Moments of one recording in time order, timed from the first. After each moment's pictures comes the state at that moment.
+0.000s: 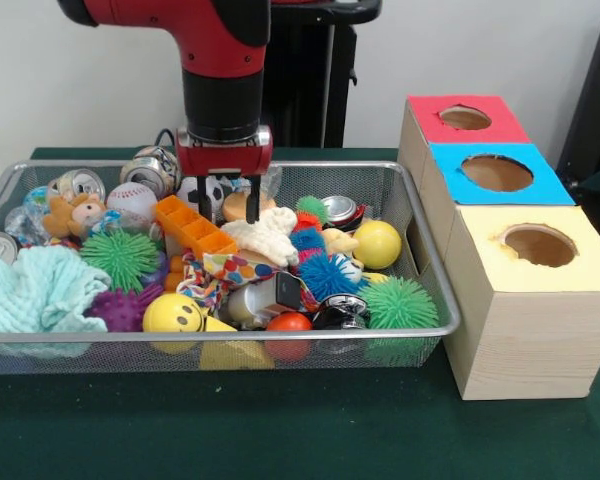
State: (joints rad) arm -0.56 -0.59 0.18 1.80 -0.42 0.35 1.57
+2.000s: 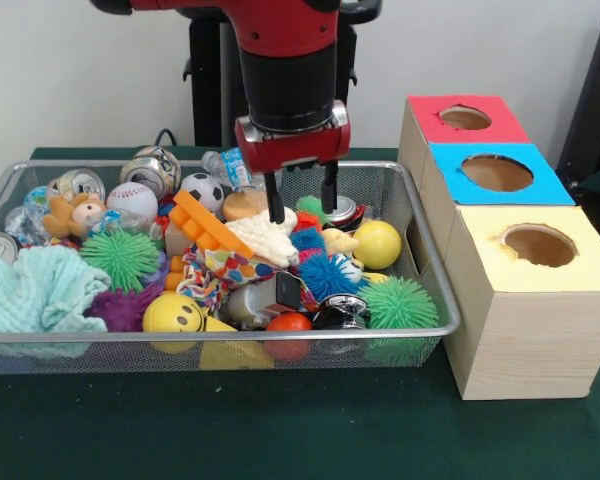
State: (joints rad) arm -0.60 -0.64 0.47 1.64 -0.42 0.74 1.56
